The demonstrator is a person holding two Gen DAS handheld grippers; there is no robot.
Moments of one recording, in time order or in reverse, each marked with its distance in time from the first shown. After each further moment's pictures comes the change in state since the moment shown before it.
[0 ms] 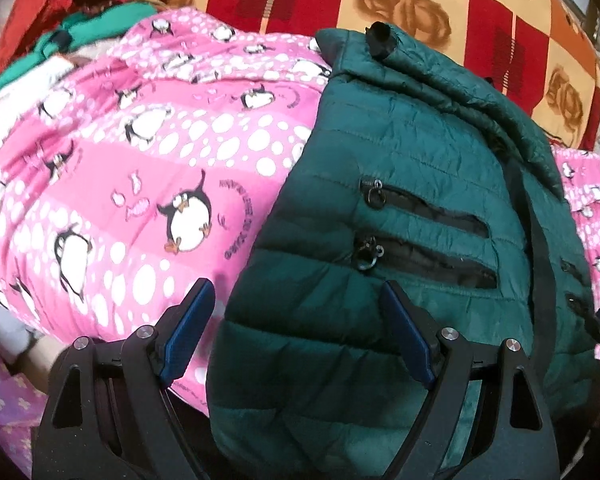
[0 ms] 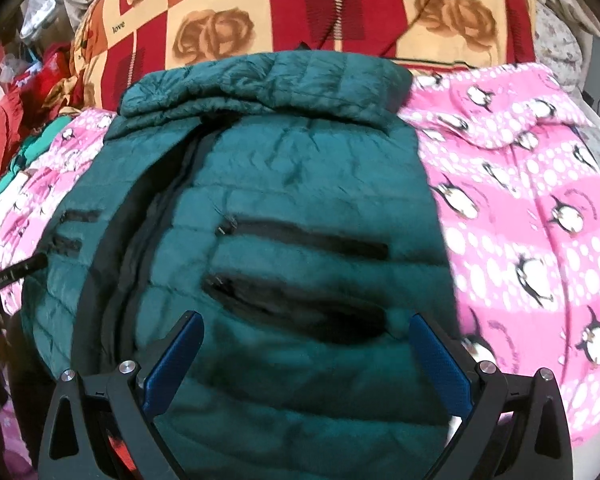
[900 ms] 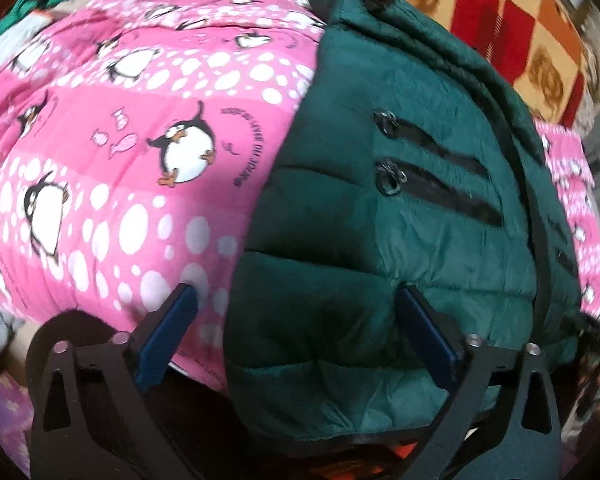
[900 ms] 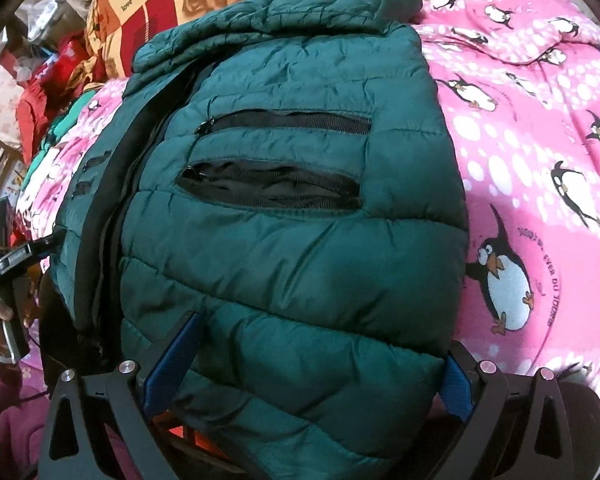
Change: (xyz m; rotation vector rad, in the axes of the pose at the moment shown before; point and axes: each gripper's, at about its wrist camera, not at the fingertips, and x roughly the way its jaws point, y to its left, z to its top) left arm 0.016 0.024 -0.024 0.048 0.117 -0.115; right arm 0.027 -0.040 -0.044 0.025 0.167 0.224
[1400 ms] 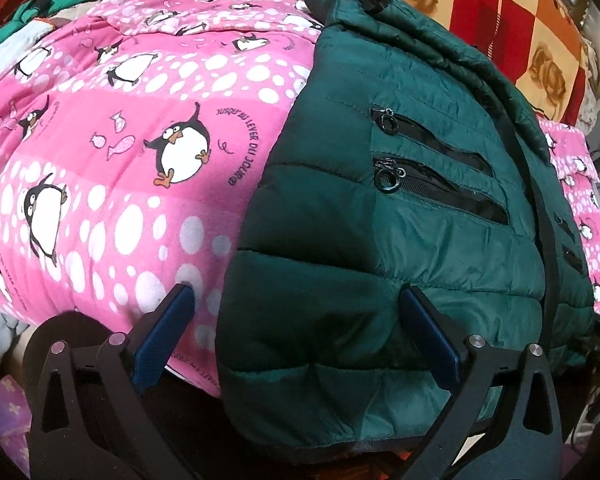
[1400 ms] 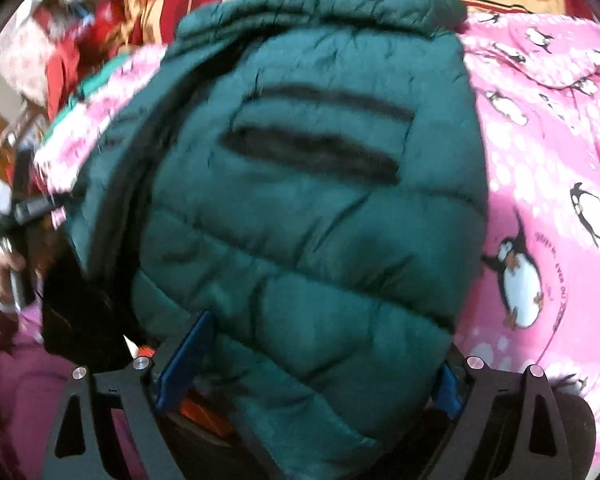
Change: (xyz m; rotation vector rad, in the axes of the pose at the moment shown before) left arm 0.004 -0.005 -0.003 -0.006 -0.030 0.025; right arm -0.004 0.019 -0.014 -0.161 0.053 0.026
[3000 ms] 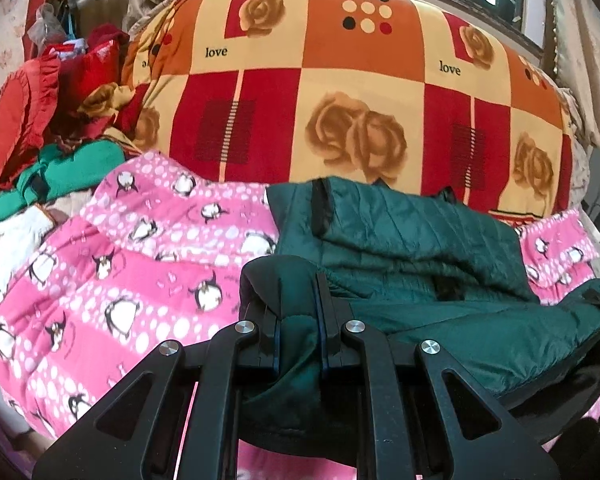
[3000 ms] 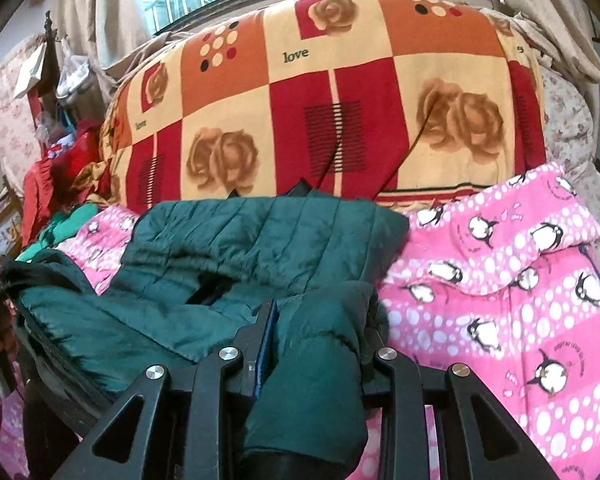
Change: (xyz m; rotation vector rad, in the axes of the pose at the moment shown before) left arm -0.073 -0.075 0.131 0.071 -0.452 0.088; right arm -0.092 -0.035 0.144 0.041 -0.552 -0.179
